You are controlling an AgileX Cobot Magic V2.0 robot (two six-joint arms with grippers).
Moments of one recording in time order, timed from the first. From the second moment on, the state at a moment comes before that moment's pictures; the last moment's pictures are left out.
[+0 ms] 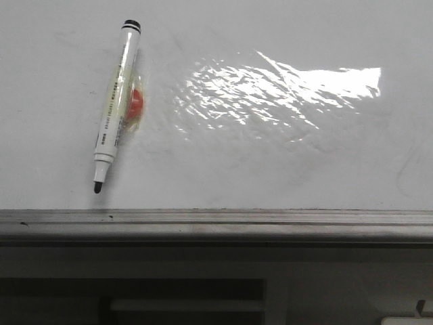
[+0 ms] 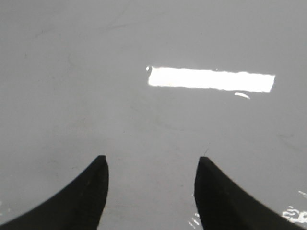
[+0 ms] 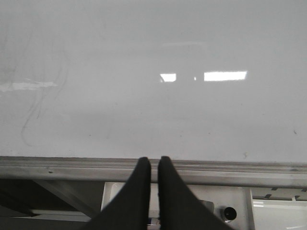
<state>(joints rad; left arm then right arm) -0.11 0.18 -0.25 -0.02 0.16 -0.11 -0.01 0.27 -0.33 0.08 0.66 0.05</state>
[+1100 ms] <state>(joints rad) -0.80 0.79 -0.39 -0.19 0.07 0.12 -0.01 0.27 -0.32 0.08 0.64 0.05</state>
